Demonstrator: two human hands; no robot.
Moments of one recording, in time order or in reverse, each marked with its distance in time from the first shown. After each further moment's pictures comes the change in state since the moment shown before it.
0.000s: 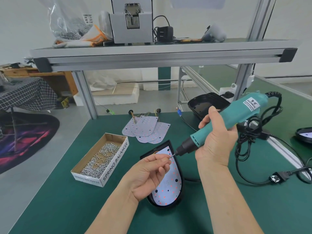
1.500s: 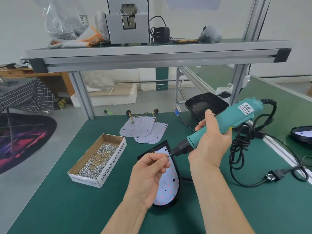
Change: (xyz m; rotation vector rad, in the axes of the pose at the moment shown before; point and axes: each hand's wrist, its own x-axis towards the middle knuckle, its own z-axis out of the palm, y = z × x) left_hand -0.004 -0.028 0.013 0.146 0.111 0.420; right_hand -0.005 0.008 -0.002 -0.065 0.145 -0.006
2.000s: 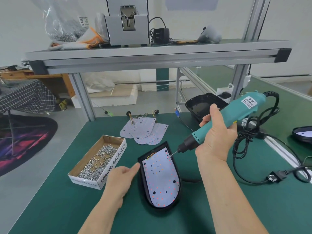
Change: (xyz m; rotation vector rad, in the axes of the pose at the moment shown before) left_hand 0.024 0.015 -0.071 0.916 0.411 -0.147; right_hand 0.019 -0.007 0.003 0.011 -0.047 0.001
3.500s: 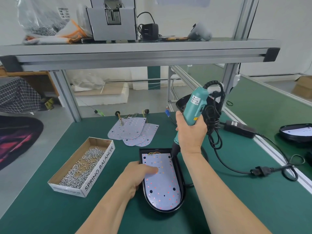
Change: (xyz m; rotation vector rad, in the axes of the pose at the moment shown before) left_hand 0.013 0.033 0.055 -0.173 -0.410 -0.121; right_hand 0.041 0.061 -0.006 -0.605 -0.156 -0.218
